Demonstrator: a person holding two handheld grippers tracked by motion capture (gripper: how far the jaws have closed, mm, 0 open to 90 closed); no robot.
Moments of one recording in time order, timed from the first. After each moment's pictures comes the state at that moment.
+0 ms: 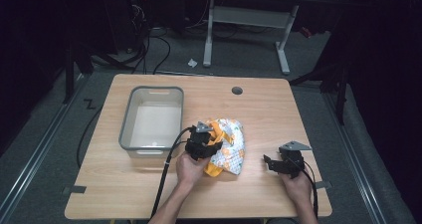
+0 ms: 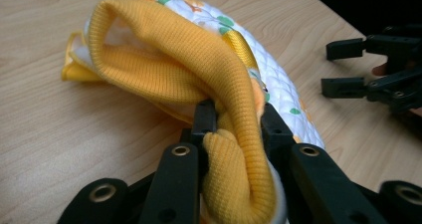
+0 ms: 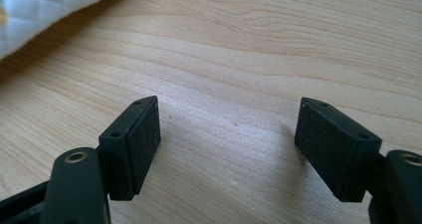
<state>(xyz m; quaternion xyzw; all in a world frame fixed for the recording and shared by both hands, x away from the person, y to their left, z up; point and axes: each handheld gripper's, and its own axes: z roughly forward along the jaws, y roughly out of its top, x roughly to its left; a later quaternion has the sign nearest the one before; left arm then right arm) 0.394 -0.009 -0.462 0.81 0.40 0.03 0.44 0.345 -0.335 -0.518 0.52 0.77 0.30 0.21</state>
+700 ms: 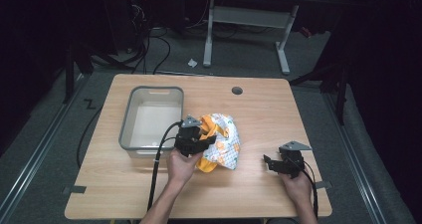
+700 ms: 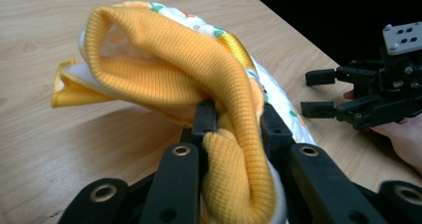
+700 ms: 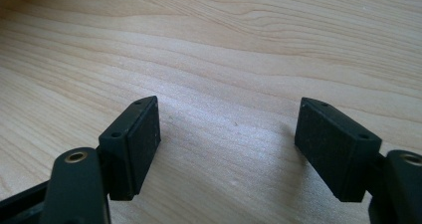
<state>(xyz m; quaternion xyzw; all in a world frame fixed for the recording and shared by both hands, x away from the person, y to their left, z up) 0.392 0.021 -0.432 0.78 0.40 0.03 0.48 0.345 -0.335 -0.518 0.53 0.77 0.30 0.21</state>
